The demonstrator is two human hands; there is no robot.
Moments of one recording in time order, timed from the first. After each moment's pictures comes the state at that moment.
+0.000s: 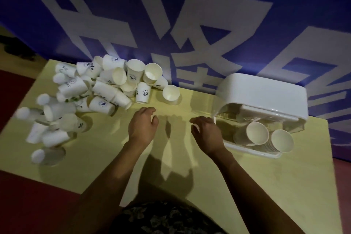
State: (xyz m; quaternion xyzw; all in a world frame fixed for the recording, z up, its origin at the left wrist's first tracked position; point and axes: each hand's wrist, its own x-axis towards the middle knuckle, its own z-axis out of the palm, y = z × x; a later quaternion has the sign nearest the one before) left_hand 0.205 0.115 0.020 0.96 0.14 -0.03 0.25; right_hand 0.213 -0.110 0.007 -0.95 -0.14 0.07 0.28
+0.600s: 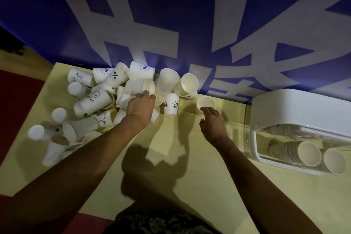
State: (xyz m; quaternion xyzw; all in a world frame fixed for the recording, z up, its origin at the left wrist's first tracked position) left_hand 0.317 0.281 0.021 0.98 -0.03 -0.19 -0.06; right_hand 0.296 0.038 -0.026 -0.97 -0.05 0.12 0.21
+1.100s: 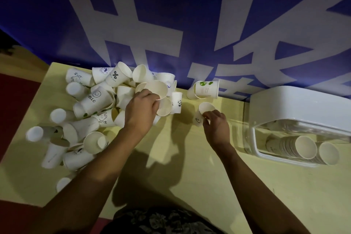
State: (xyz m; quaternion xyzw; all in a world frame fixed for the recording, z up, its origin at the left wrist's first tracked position) left_hand 0.288 0.291 0.040 0.97 0.00 0.03 0.26; right_hand 0.272 0.048 -0.017 -0.97 0.03 0.05 0.23
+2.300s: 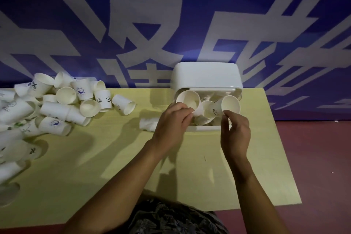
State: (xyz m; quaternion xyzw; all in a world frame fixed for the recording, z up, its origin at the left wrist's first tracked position) left_hand 0.175 -0.059 0.086 0.89 -0.22 0.02 0.40; right_hand 0.119 -0.245 0.066 -0.92 0.17 -0.23 0.26
